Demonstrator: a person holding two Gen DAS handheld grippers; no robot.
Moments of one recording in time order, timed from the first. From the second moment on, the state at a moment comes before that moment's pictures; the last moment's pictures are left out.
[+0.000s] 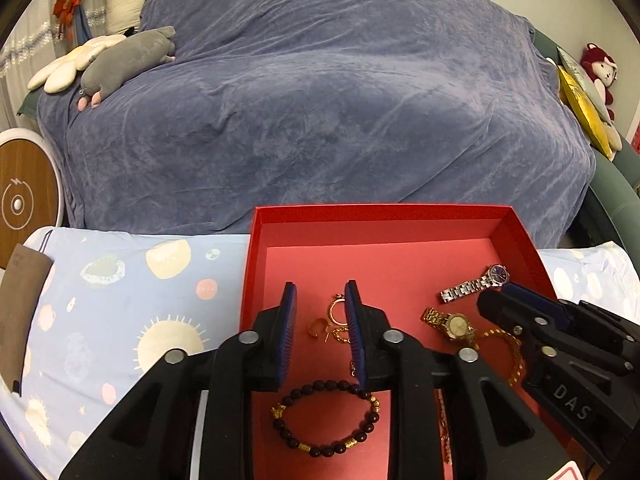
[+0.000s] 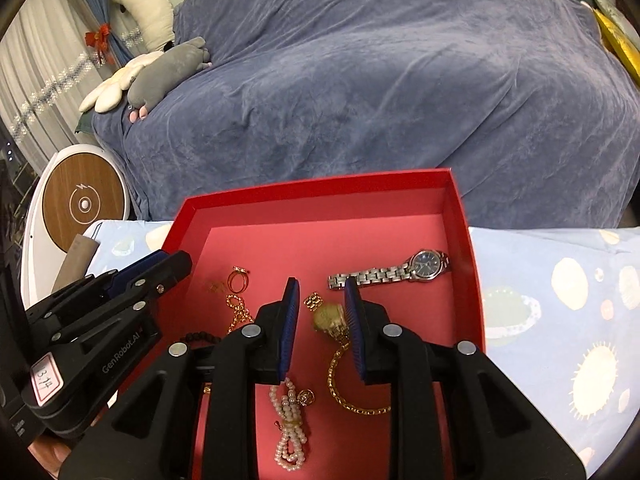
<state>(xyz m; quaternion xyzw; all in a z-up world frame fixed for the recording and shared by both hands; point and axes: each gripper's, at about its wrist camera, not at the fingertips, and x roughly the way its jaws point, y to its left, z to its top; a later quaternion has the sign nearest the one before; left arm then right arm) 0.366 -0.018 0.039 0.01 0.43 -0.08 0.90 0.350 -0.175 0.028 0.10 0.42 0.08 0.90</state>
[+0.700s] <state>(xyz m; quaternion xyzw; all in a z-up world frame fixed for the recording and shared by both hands) 0.200 0.009 0.094 0.00 0.41 -0.07 0.91 0.141 -0.212 0.075 0.08 0.40 0.08 0.91</state>
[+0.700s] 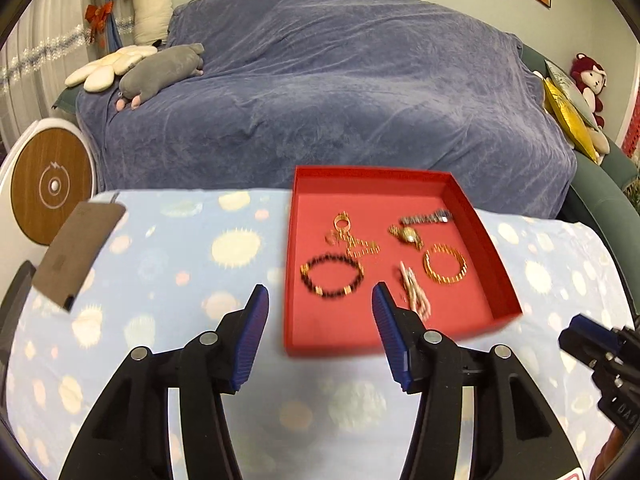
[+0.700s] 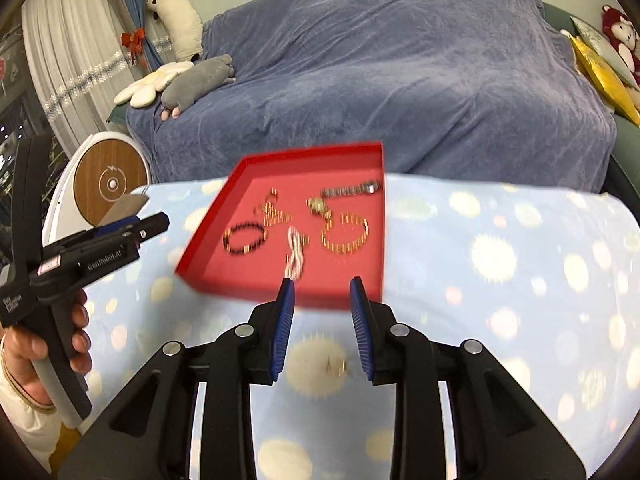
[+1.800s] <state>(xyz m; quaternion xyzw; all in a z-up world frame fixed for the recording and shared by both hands) 0.153 -0.010 0.012 0.02 0.48 -0.09 0.87 0.143 -0.171 -0.029 -0.01 0.45 0.08 0.89</state>
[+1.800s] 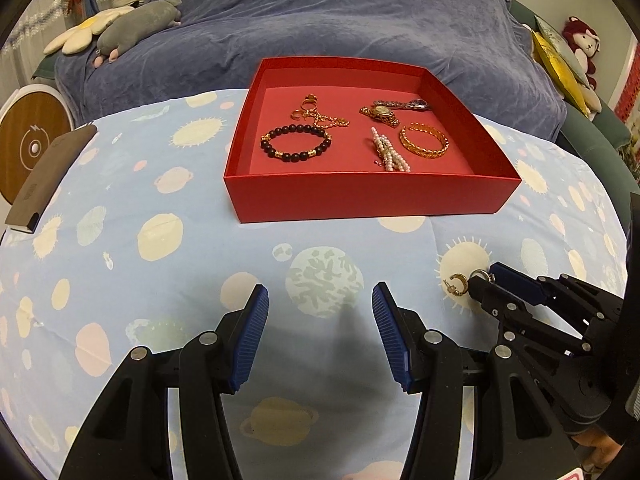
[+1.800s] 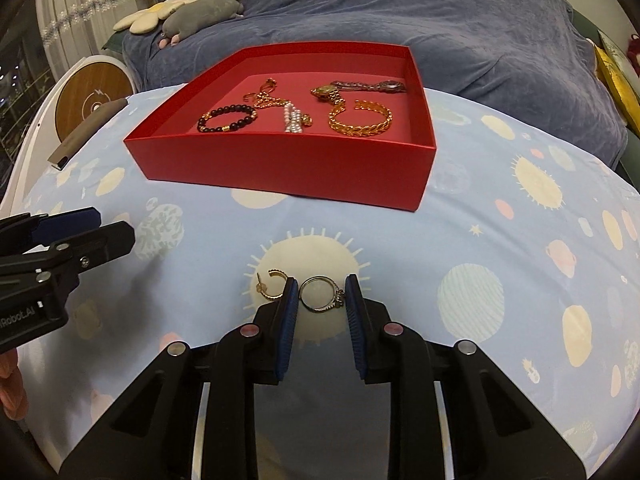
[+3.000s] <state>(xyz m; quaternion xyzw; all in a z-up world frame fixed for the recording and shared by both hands) 0.146 -0.082 -0.012 0.07 0.45 -0.15 0.88 0.116 -0.211 -0.009 0.04 0.44 0.07 0.89</state>
